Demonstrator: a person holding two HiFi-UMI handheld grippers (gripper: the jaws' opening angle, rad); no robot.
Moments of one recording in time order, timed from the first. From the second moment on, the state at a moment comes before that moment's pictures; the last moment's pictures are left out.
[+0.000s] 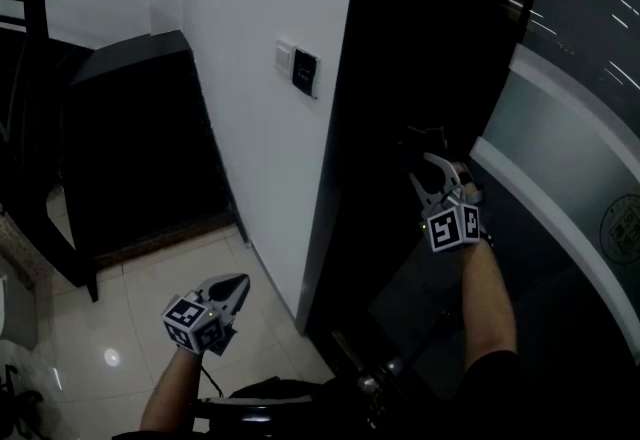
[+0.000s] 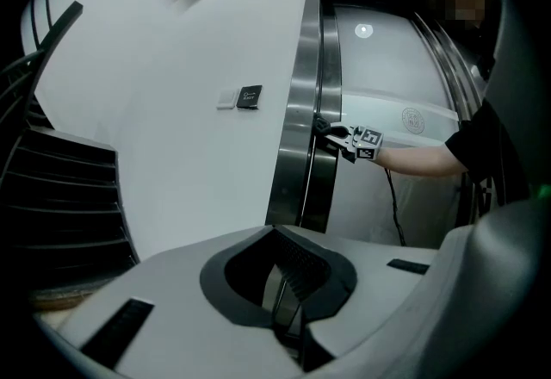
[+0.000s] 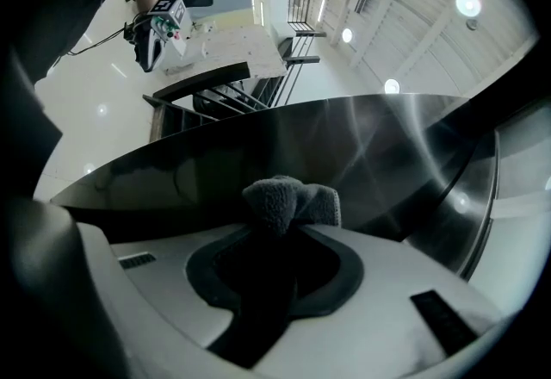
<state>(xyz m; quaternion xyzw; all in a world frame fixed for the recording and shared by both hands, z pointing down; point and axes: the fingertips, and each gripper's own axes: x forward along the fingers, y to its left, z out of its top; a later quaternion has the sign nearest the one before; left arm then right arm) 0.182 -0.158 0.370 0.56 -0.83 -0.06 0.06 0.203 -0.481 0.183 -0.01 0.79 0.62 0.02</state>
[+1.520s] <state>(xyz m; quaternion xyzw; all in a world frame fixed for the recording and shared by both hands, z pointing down) 0.206 -0.164 0.404 0.56 -0.82 -0.05 0.11 0.204 -0.483 0.352 0.06 0.82 0.56 -0.09</state>
